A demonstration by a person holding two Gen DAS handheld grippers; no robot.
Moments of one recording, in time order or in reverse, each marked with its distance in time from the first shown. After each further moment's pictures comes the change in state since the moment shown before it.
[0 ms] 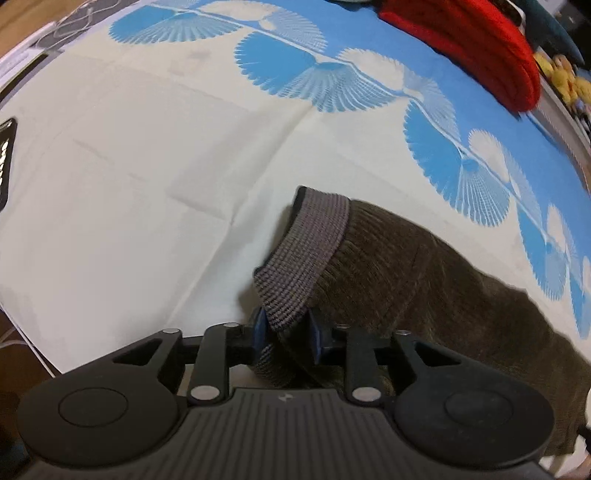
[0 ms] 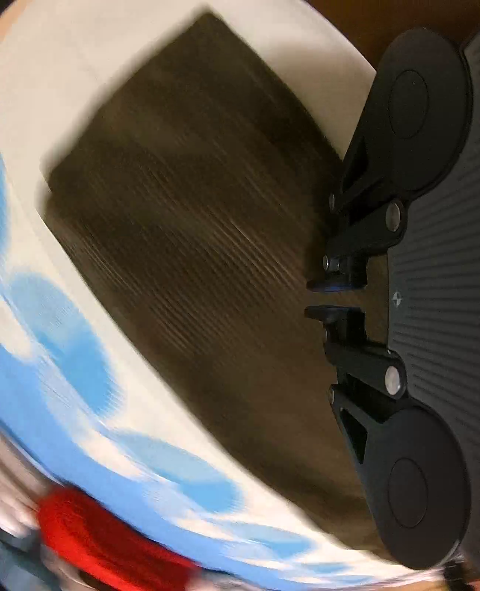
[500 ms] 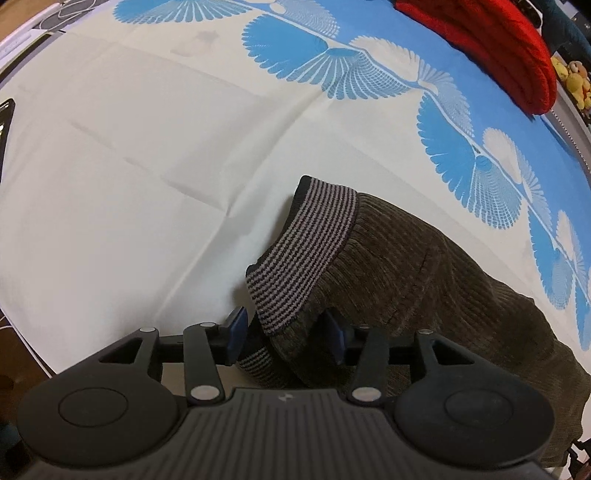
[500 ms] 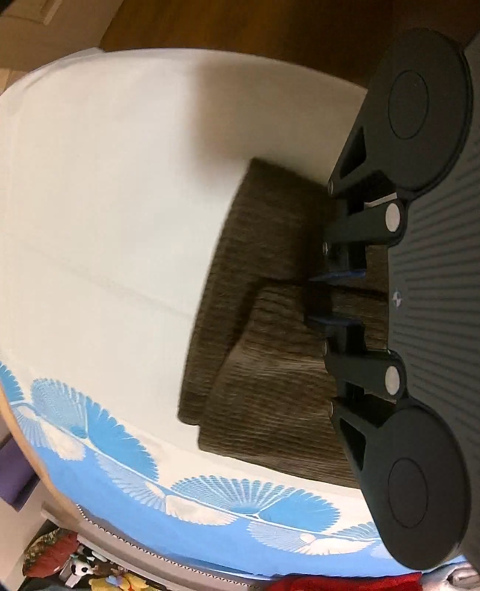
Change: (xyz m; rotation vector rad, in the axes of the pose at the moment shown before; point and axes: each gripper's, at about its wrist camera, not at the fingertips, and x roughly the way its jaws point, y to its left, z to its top) left arm 0.020 -0.007 0.004 -0.021 0.050 0.018; right arm 0.002 -0.124 0.053 0.513 -0.226 -0.099
